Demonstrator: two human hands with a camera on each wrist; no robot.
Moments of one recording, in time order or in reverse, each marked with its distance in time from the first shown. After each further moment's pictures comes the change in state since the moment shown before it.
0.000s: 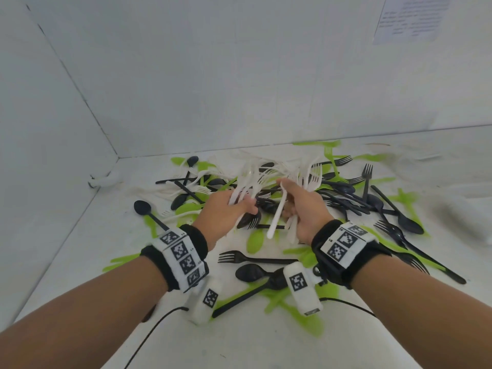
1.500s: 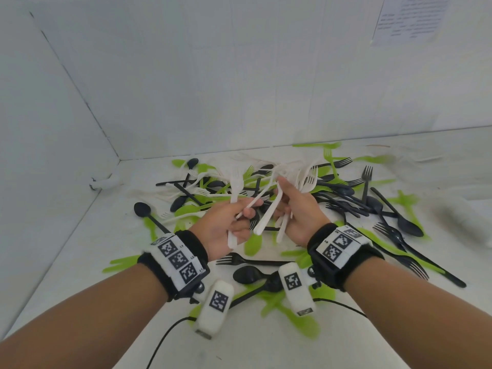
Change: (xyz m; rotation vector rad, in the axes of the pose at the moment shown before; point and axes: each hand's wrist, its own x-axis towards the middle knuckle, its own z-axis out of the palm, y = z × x) left_hand -0.010 0.014 0.010 -0.838 -0.257 -0.446; right_hand 0.007 0.005 0.000 0.183 -0.185 0.051
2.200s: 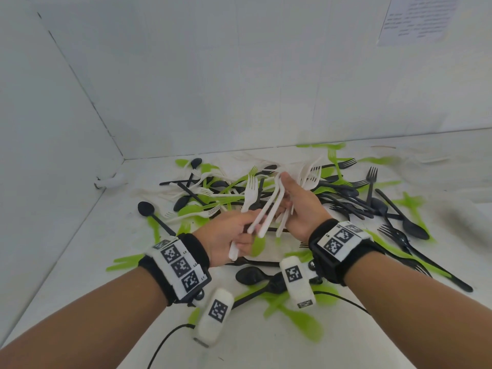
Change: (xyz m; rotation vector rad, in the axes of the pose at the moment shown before) left_hand -0.008 -0.007 0.001 0.176 0.004 -0.107; right_hand 0.009 -0.003 0.001 0.030 0.006 0.012
